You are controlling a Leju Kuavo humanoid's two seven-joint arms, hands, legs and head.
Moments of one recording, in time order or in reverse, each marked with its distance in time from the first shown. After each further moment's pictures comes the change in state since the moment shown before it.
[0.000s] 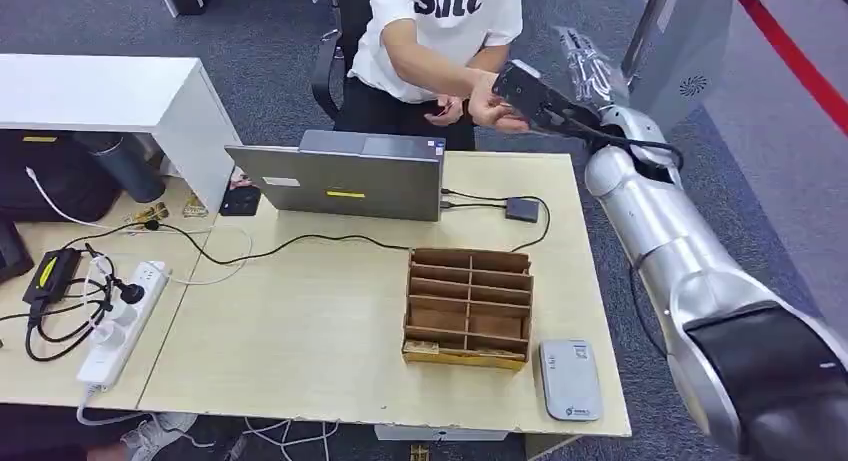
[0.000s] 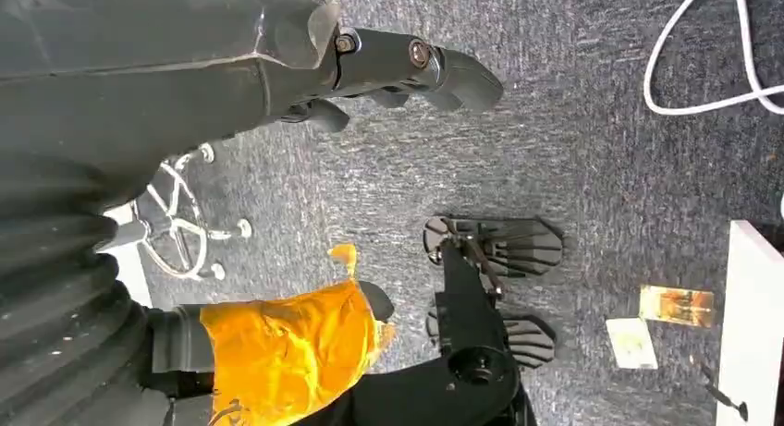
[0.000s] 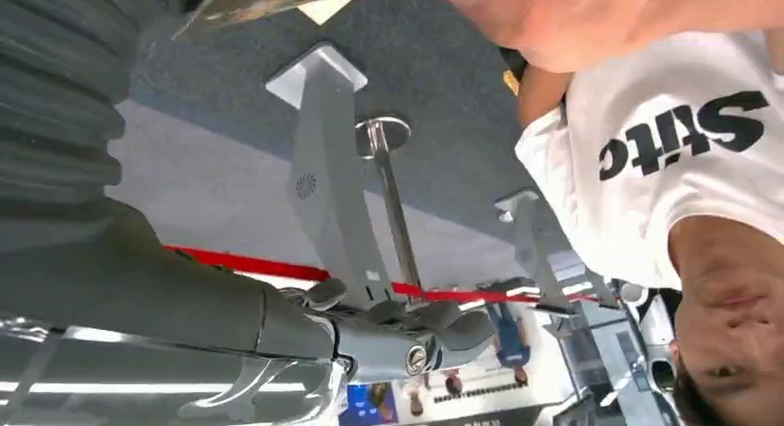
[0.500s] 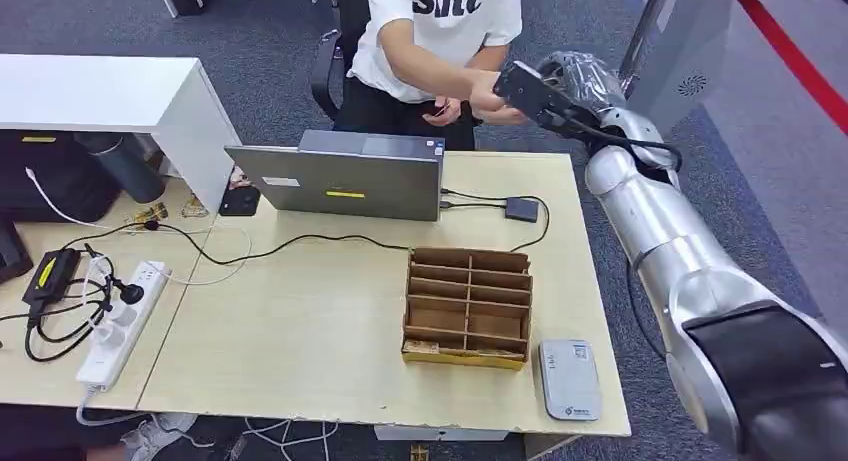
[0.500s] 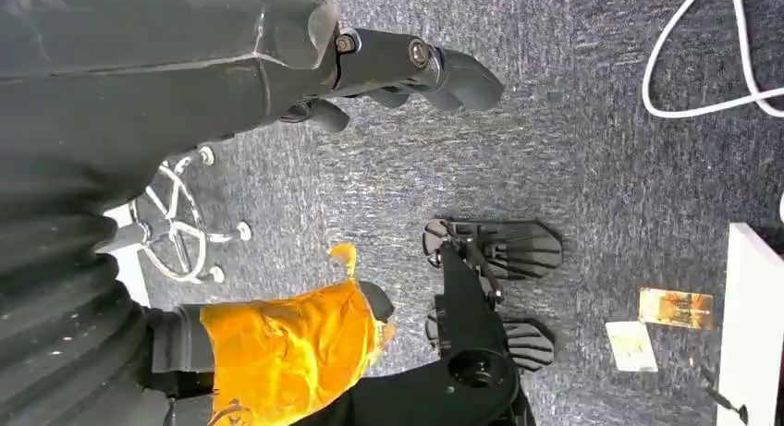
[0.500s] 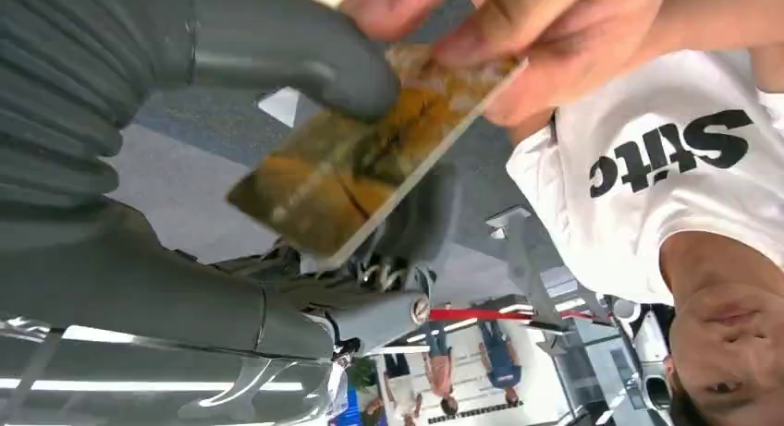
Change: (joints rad) left arm 0.001 0.001 -0.002 0.000 0.001 0.006 -0.004; right arm -0.001 0.005 -0.018 0.016 -0.019 0.020 -0.027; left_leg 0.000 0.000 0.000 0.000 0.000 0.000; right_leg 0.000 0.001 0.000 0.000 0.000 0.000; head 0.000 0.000
